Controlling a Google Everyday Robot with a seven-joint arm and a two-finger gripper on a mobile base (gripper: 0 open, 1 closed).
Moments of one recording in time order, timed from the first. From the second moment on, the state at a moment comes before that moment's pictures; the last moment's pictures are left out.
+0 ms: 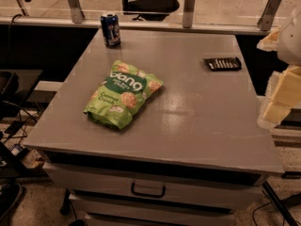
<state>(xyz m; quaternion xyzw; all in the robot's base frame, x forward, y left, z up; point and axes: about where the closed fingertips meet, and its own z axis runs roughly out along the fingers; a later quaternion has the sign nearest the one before) 0.439 -0.215 0.977 -0.60 0.78 -0.04 0.16</state>
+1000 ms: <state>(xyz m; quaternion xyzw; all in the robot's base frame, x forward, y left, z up) 0.515 -0.091 0.970 -0.70 0.69 0.01 0.19</state>
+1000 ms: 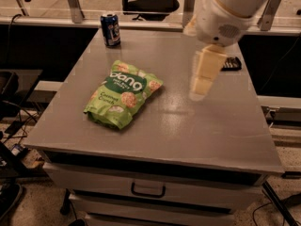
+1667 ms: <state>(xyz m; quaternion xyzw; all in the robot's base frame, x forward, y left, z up) 0.568 0.016 0.930 -0.78 0.60 0.04 0.17</state>
